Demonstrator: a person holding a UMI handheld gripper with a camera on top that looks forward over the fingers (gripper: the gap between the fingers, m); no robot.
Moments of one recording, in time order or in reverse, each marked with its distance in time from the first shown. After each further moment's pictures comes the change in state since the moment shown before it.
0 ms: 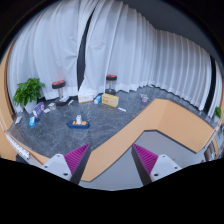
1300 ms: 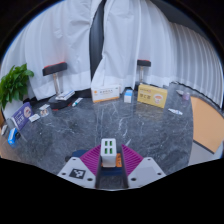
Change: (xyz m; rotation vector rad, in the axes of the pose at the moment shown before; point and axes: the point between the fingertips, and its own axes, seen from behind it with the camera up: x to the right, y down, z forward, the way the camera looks) arm -0.247 -0.028 0.460 0.047 -0.095 0.037
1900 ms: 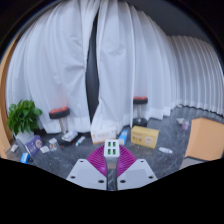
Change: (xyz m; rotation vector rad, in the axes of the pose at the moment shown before) arm 0.074 -0.173 -0.076 0.282 -0.129 0.019
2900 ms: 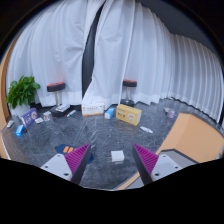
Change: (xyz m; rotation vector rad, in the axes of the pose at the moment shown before) arm 0.065 0.085 -0.105 -0.182 0.080 -0.115
